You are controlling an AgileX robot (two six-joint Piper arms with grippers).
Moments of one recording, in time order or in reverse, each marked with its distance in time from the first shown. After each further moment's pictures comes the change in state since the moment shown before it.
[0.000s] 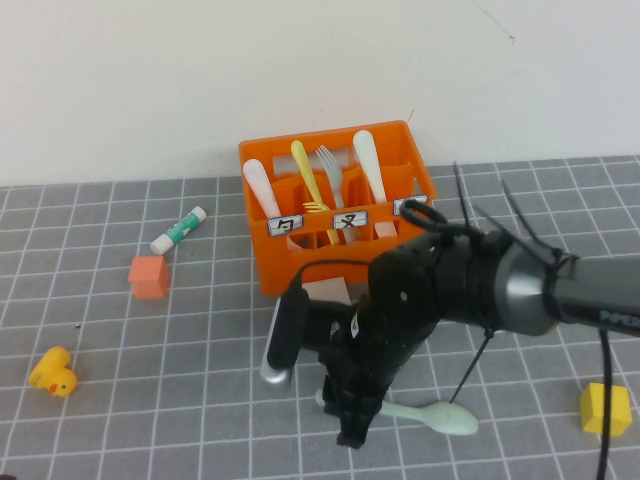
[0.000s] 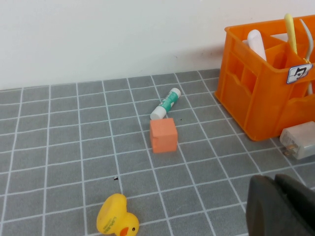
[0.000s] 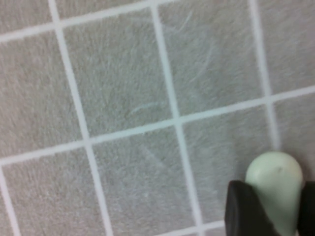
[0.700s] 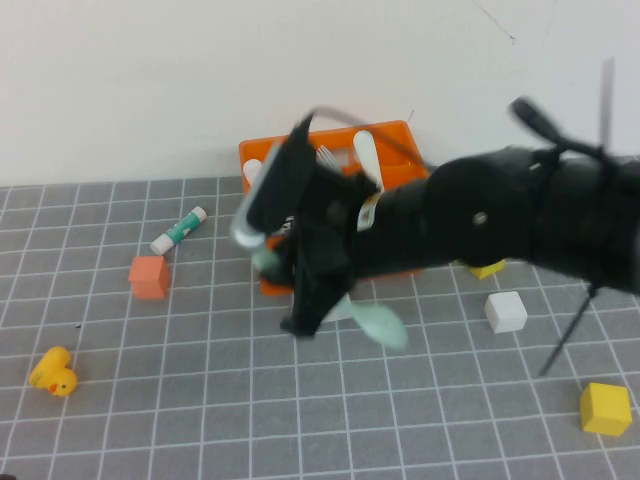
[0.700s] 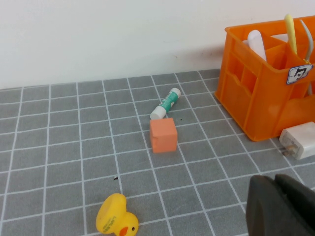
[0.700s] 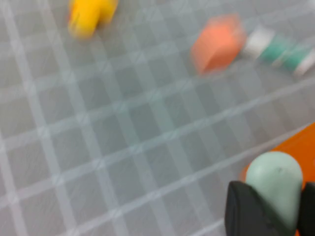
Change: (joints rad) right arm 0.000 -0.259 -0.002 0.170 -0.256 0.001; left arm 0.000 0.000 0.000 0.000 0.000 -0.004
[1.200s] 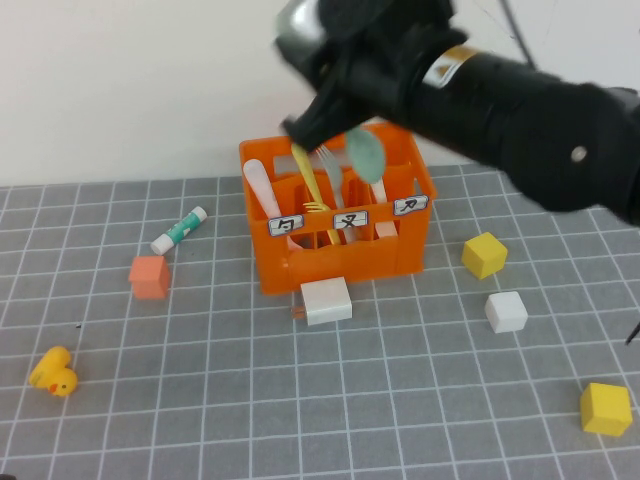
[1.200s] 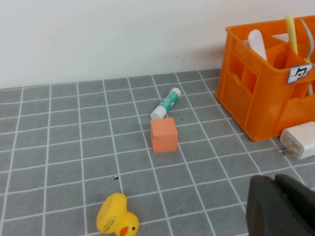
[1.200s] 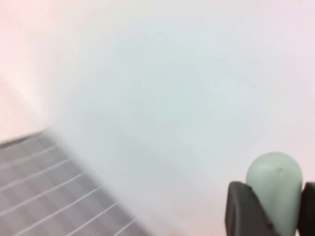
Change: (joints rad) right arm -0.054 -0.133 0.000 0.107 -0.523 0.000; left arm 0.000 0.000 0.000 0.000 0.000 0.000
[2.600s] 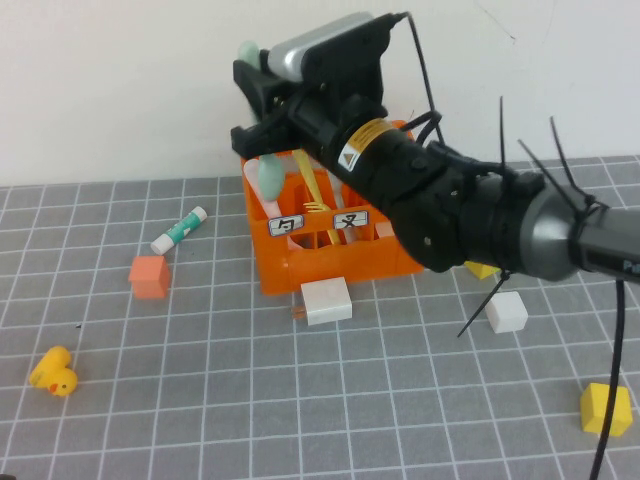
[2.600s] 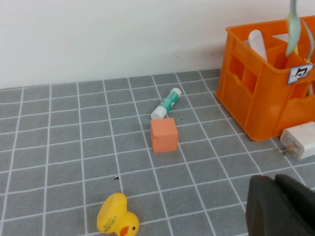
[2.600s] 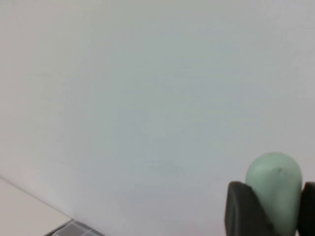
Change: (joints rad) right arm -0.041 0.388 -0.120 -0.520 -0.479 0.856; left arm 0.000 0.000 0.000 0.000 0.000 -0.002
